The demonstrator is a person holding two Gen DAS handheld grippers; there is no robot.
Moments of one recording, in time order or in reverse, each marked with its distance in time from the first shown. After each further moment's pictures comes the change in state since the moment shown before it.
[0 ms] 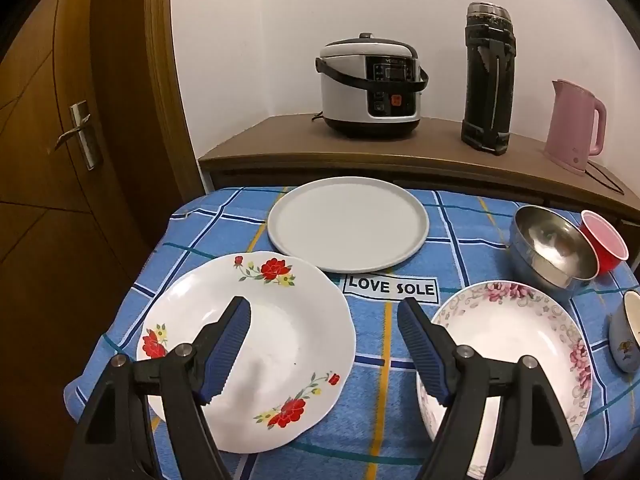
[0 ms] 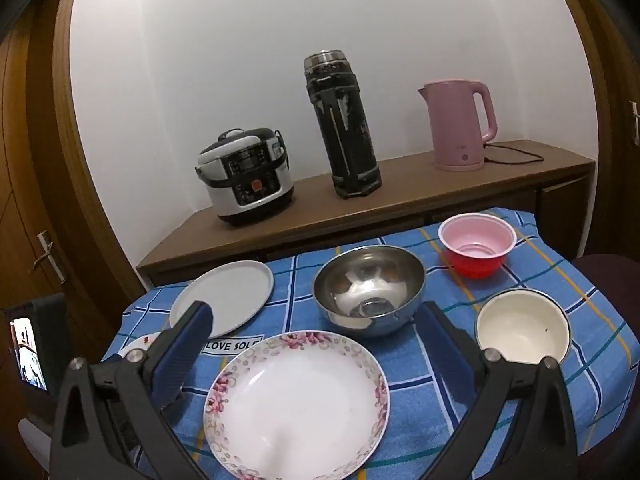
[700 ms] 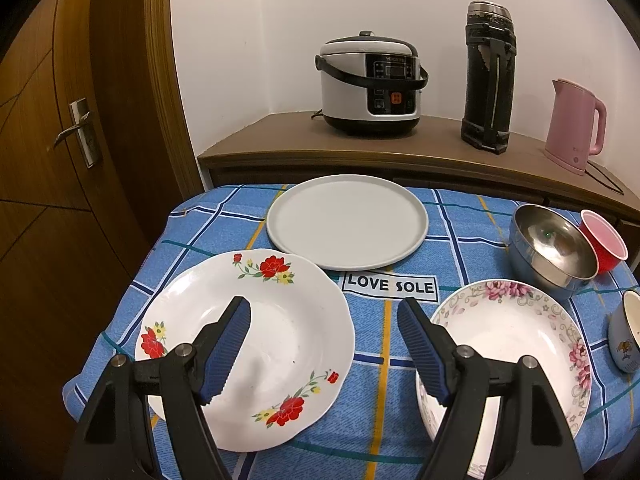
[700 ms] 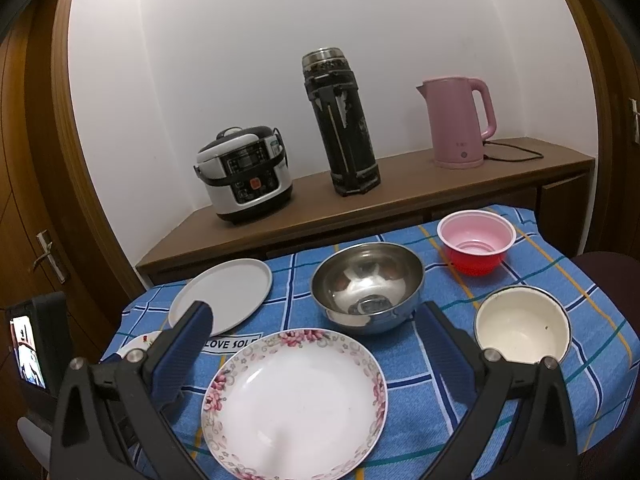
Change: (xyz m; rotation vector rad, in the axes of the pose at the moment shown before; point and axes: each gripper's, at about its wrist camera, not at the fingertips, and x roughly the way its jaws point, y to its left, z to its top) left arm 0.002 -0.001 -0.001 0.001 0.003 0.001; right arm 0.002 0.001 -0.001 -0.004 0.005 -0.002
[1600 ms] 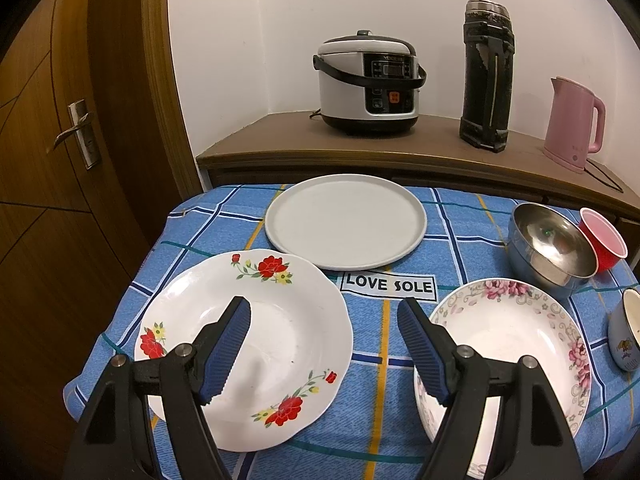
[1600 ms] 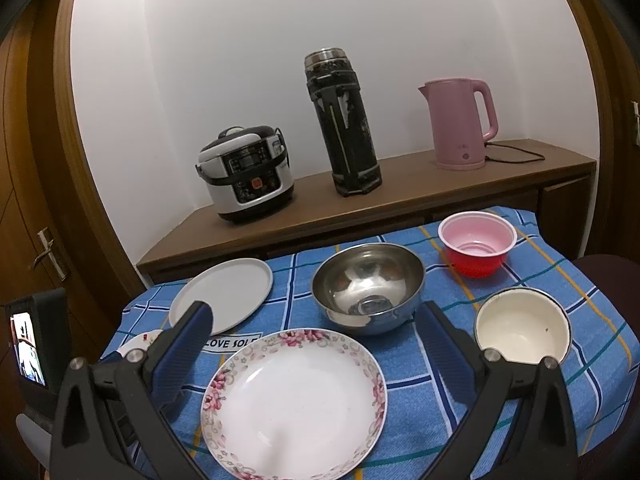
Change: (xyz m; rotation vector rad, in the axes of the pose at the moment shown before) left arm -0.001 -0.001 0.001 0.001 0.005 -0.004; right arm -0.001 0.000 0.000 -0.002 -0.006 0.003
